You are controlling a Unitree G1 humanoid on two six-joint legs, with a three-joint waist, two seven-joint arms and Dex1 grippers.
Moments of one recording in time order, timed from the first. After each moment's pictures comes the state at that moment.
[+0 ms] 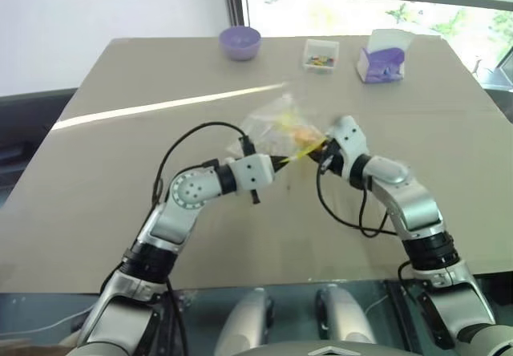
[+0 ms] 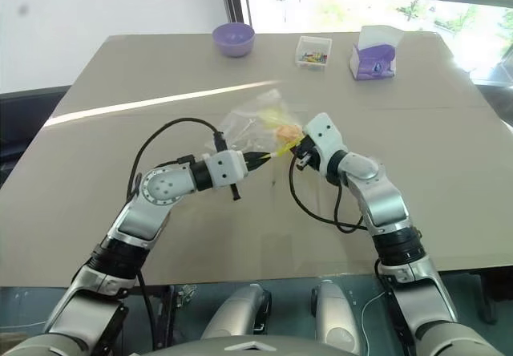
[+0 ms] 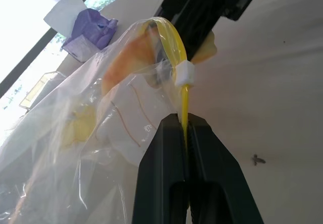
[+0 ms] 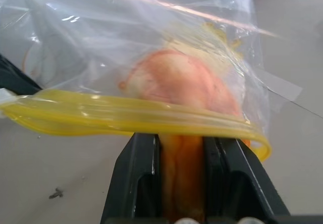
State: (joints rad) left arm -0.43 0.54 -0.23 0.01 0.06 -0.17 -0.79; right arm -0.53 -0.29 0.15 -0.06 0.14 0.54 0.57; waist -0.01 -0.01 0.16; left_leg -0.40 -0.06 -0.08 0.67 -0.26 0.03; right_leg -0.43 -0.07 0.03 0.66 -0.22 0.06
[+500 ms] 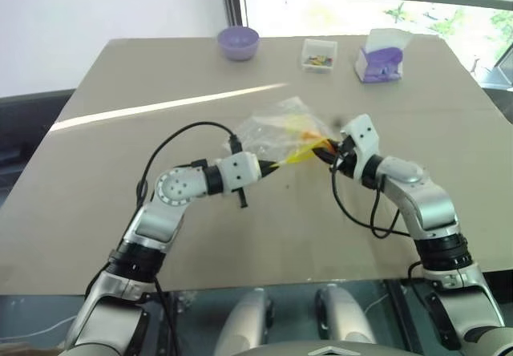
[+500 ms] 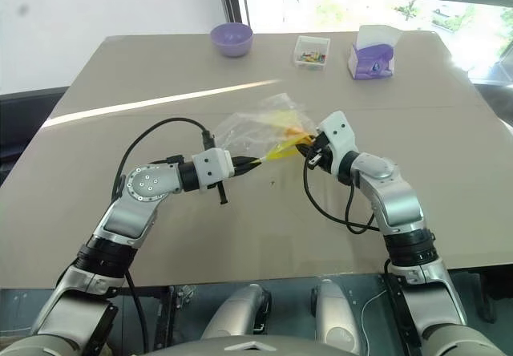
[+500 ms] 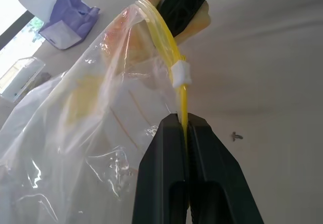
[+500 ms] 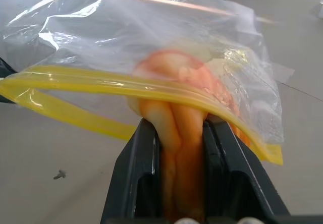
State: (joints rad) left arm -0.42 0.58 -0.20 0.04 -0.04 -0.14 -0.93; right arm -0.51 -0.33 0.11 -0.08 0.21 0.59 0.61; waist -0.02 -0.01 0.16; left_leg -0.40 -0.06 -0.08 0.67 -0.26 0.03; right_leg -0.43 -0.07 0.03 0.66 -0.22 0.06
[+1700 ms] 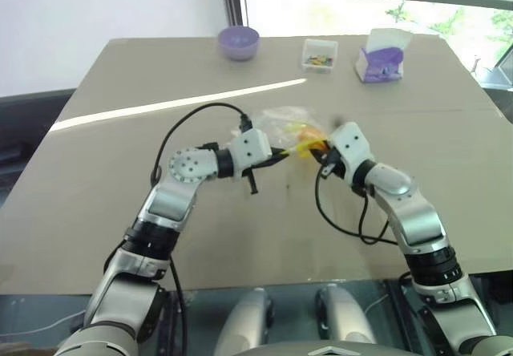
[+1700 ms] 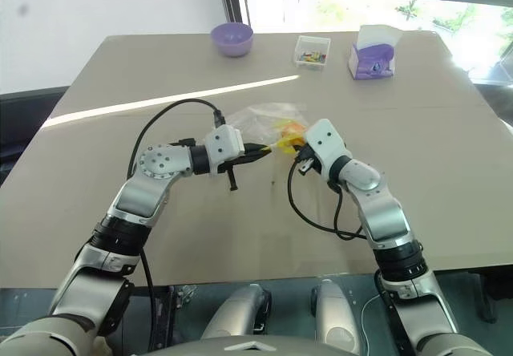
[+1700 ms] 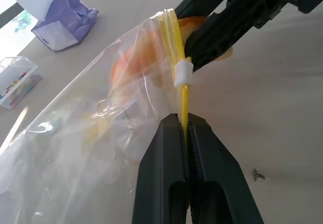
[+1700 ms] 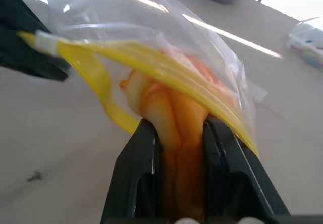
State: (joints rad) left arm -0.57 0.52 -0.21 0.09 -0.04 0.00 -0.97; right arm -0.45 -0.26 0.16 -0.21 0.05 0.59 0.52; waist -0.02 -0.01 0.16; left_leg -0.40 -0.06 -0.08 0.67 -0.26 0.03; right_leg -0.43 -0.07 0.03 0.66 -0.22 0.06
